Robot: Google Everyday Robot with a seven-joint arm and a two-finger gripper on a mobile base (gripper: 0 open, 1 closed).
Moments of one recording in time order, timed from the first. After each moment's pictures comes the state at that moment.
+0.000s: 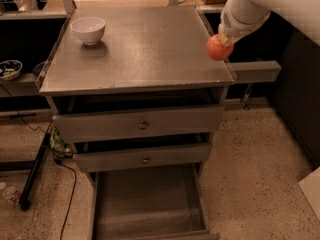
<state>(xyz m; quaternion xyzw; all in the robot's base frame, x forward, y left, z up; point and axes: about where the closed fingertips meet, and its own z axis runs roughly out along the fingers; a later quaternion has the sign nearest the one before) 0.696 -0.201 0.949 -0.17 0.92 -0.09 0.33</state>
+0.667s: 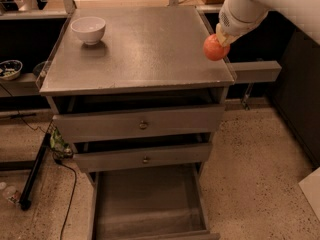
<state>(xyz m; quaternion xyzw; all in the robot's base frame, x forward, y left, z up) 0.699 -0.196 0.947 -0.18 0.92 -0.08 0.32</state>
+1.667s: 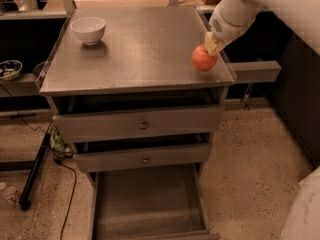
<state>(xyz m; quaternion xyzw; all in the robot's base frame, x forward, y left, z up) 0.699 -0.166 0.919 -0.26 0.93 -0.03 0.27</state>
